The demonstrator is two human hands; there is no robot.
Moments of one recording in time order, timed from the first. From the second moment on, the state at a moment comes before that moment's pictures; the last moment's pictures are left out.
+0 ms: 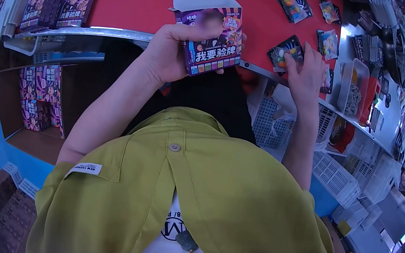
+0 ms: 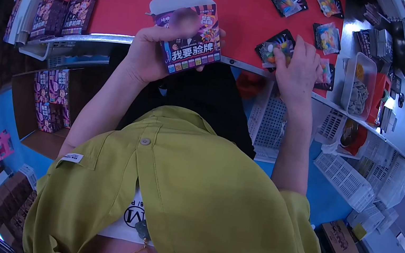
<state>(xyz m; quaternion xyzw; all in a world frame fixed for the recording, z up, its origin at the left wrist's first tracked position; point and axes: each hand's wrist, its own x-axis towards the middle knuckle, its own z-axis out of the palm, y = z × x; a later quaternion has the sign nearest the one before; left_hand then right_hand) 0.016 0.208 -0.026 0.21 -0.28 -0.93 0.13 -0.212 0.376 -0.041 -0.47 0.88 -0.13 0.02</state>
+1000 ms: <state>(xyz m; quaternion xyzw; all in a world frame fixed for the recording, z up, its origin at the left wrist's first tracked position) 0.016 0.190 0.000 0.19 -0.30 -0.93 0.01 -0.170 0.275 0.029 -0.63 0.56 -0.50 0.20</state>
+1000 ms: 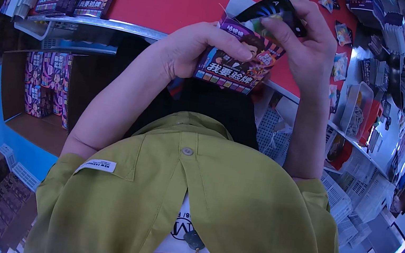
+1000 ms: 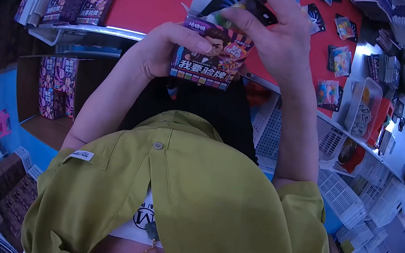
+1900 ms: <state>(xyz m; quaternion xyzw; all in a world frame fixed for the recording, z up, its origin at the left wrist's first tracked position) 0.021 0.188 -0.029 0.22 -0.40 -0.83 0.31 -0.134 0.275 0.002 -0.73 0.63 -0.24 -0.10</state>
